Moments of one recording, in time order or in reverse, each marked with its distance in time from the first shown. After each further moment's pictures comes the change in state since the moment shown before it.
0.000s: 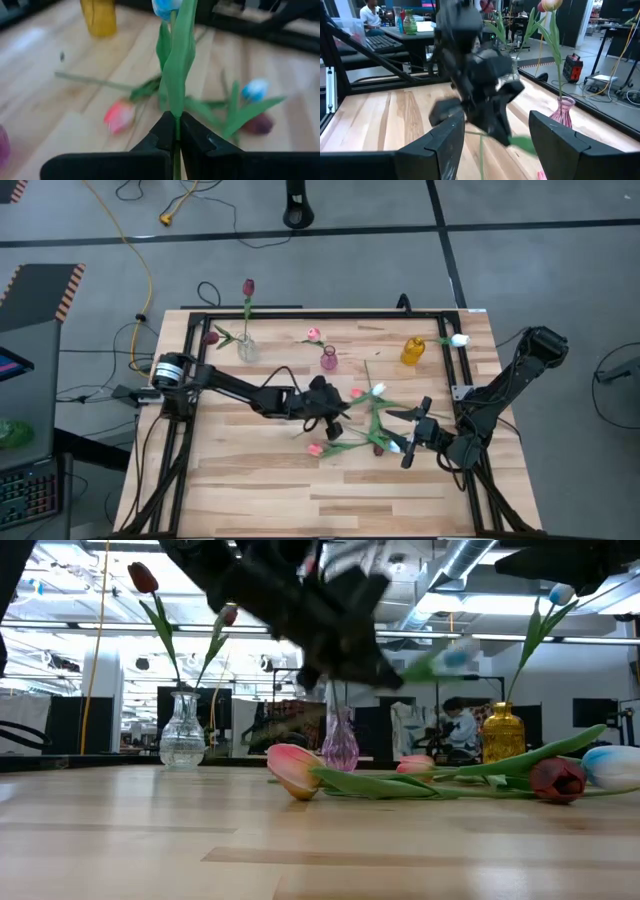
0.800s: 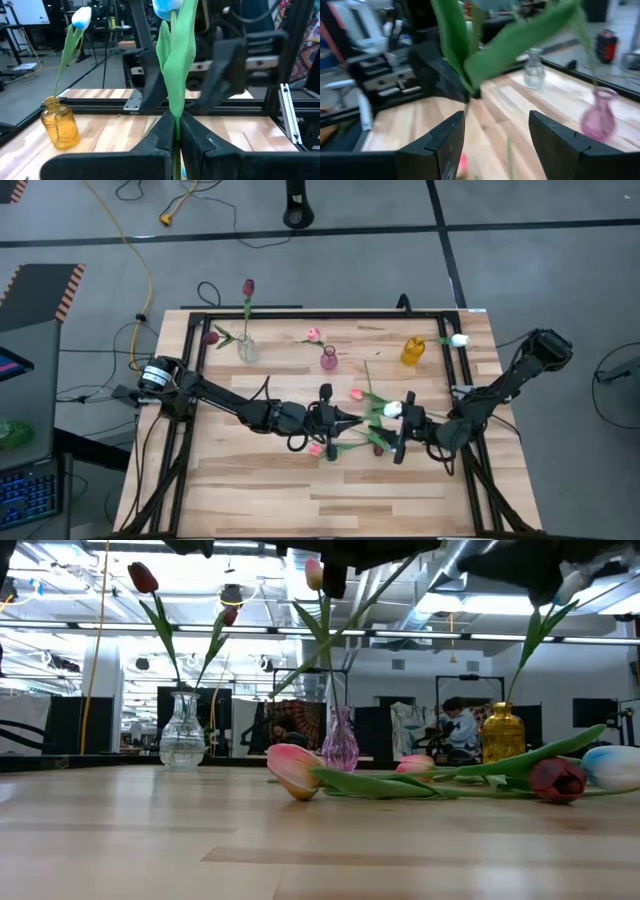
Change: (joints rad) left arm -0.136 -0.062 0.000 0.380 -0.034 0.311; right arm -0.163 0.000 0.000 0.122 -0.297 0.050
